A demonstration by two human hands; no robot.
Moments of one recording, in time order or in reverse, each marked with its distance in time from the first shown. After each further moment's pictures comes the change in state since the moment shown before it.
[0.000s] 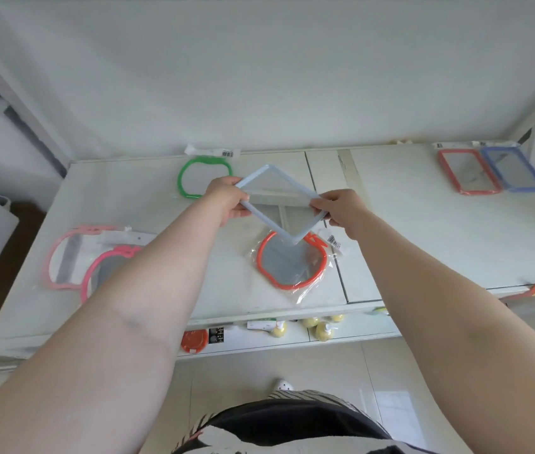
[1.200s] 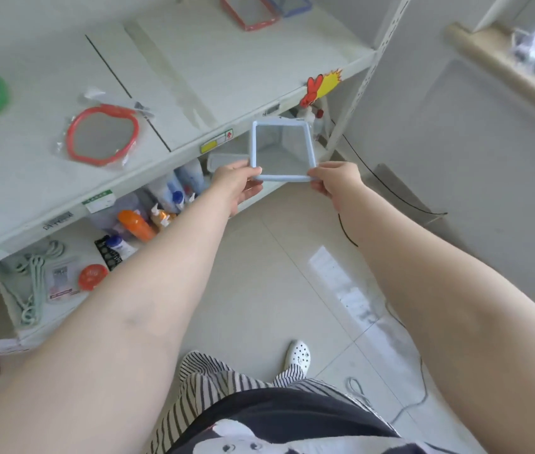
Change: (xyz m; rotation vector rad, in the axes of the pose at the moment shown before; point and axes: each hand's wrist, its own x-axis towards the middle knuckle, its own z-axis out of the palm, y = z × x) left_hand -0.283 -0.204 0.252 -0.041 -0.491 -0.168; right_hand -0.326 0.268 -0.170 0.554 0.583 0.394
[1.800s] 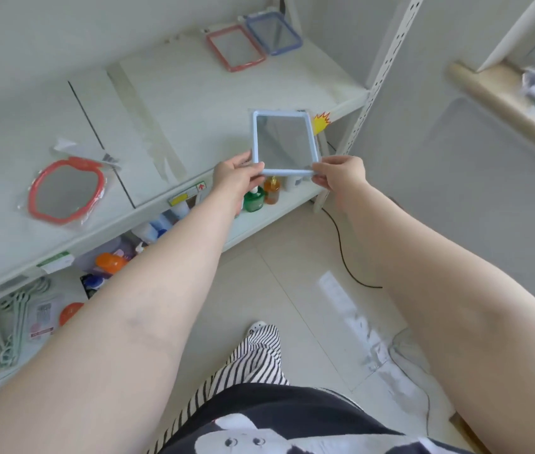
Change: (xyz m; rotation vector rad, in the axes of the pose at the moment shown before) left_hand 0.090 0.065 0.120 -0.021 0.073 0.204; right_hand 0.138 -0.095 -0.049 0.006 -0.029 -0.087
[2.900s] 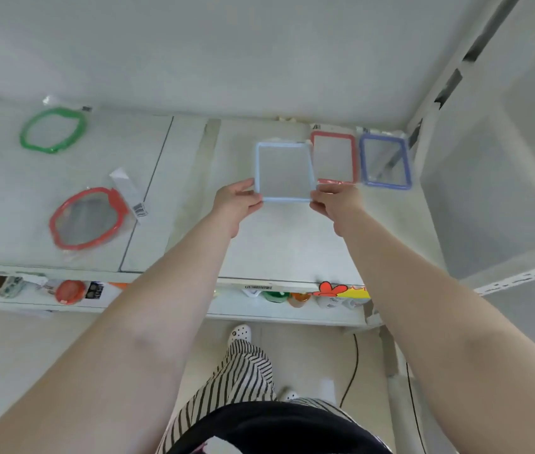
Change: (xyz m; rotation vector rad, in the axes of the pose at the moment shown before) left_hand 0.218 0.107 0.002 -0.232 0.483 0.080; right_hand 0.255 -0.169 0.178 -0.195 -0.592 -0.055
